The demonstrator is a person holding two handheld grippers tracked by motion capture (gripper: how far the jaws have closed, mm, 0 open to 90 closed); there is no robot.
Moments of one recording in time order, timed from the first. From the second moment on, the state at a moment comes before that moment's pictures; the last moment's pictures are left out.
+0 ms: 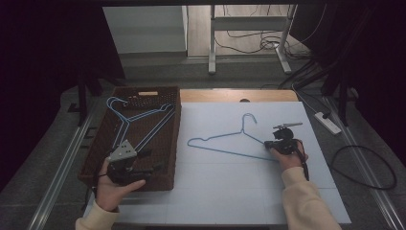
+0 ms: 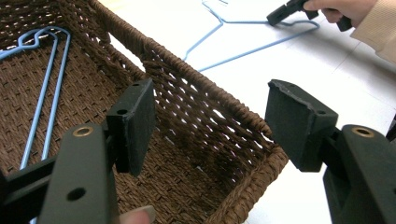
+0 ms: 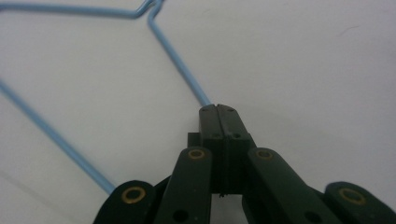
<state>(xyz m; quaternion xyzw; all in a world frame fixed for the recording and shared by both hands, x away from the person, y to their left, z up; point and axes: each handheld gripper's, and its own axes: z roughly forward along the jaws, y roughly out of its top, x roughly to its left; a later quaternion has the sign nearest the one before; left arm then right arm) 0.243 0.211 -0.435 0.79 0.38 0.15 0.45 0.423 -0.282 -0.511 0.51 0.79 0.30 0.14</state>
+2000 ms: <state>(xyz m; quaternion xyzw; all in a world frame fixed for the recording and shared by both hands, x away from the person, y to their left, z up) 0.242 0.213 -0.433 0.79 0.38 0.15 0.46 0.346 -0.151 -0.522 0.31 0.89 0.33 -0.04</state>
